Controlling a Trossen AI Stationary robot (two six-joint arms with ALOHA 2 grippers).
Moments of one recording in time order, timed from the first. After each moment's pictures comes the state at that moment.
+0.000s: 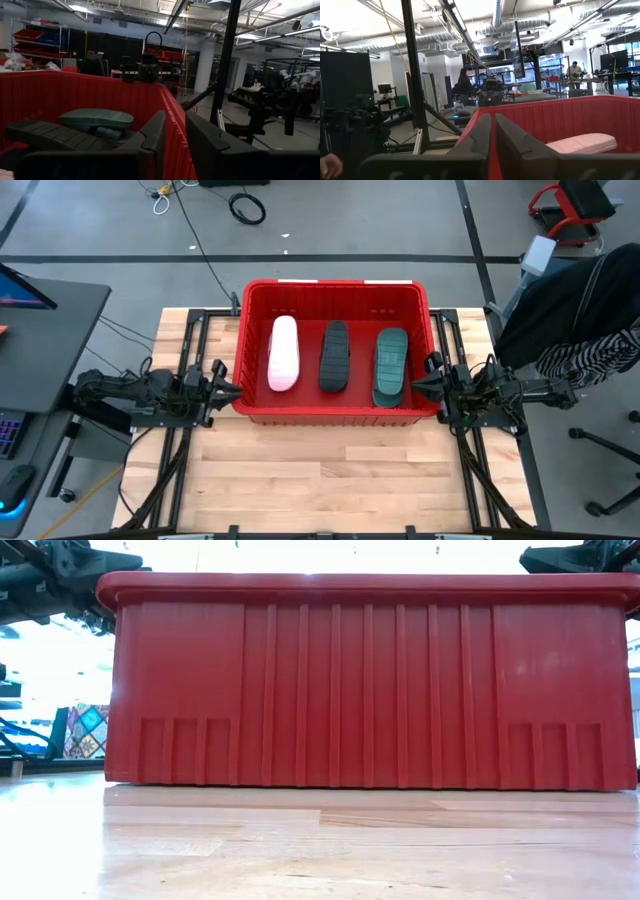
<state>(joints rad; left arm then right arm) -0.15 0.03 0.01 0.27 -0.12 -0.15 0.04 0.02 0.03 0.28 -0.01 0.15</state>
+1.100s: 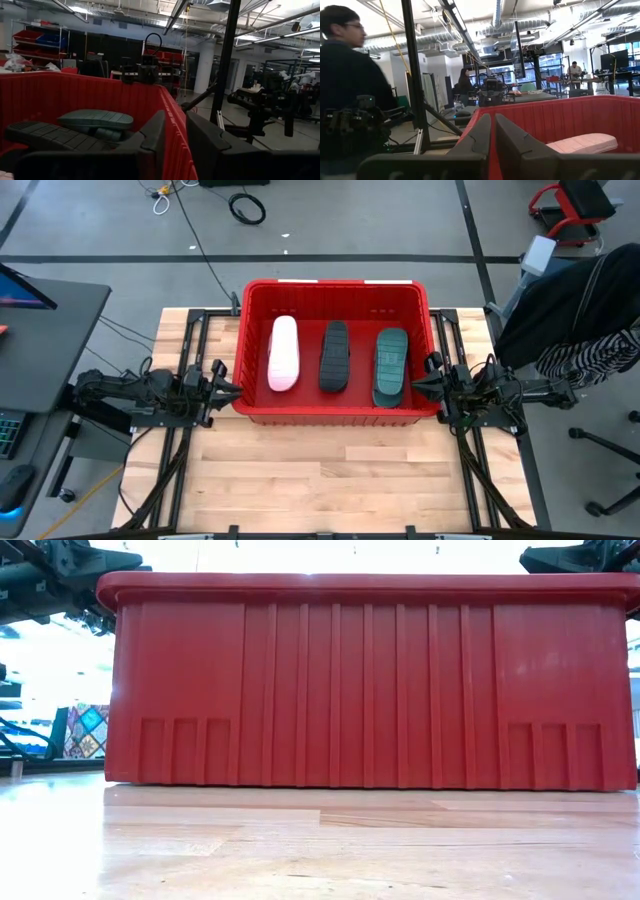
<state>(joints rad) -0.15 0.03 0.01 0.28 -0.12 -0.15 0.04 0.02 0.02 0.28 -0.01 0.15</state>
